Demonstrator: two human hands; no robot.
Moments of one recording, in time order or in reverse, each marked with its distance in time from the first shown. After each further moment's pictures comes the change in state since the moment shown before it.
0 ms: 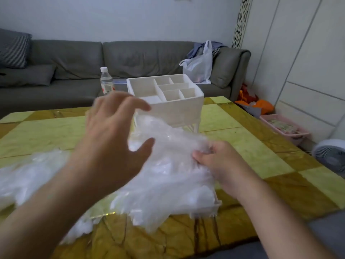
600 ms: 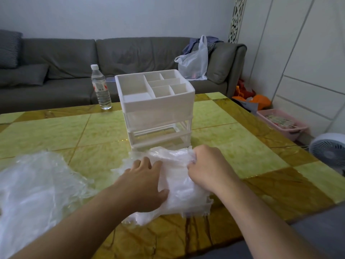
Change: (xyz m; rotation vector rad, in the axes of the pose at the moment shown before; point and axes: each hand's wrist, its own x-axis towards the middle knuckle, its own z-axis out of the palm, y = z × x) left_hand -0.025 0.005 0.115 0.210 -0.887 -0.211; right_hand 0.006 0.015 0.001 -0.757 0.049 -0.095
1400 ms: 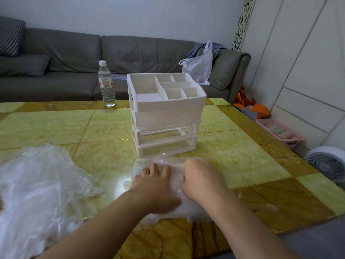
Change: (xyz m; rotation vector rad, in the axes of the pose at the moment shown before) left_hand 0.026 -0.007 0.033 -0.072 -0.076 -0.037; right_hand -0.012 -0.041 0.020 -0.334 -0.122 -0.043
